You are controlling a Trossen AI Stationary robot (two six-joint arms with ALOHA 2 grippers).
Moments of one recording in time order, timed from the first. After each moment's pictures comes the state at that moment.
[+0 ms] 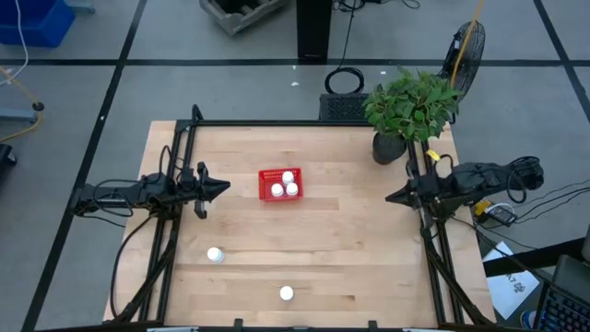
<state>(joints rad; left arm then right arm) -0.01 0.01 0.01 0.08 -0.16 -0.25 0.28 0.32 0.57 -0.44 0.13 0.06</state>
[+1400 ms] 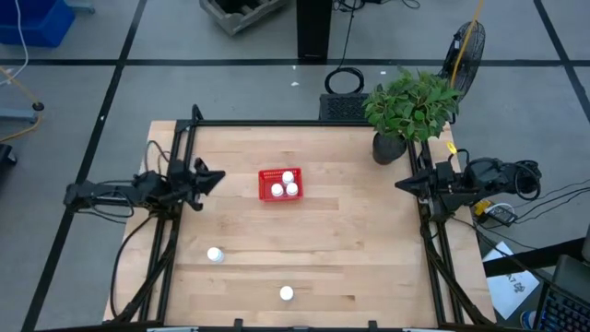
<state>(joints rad) -0.03 0.10 0.01 0.40 -0.25 -0.35 0.28 0.18 0.57 -0.46 0.26 0.12</state>
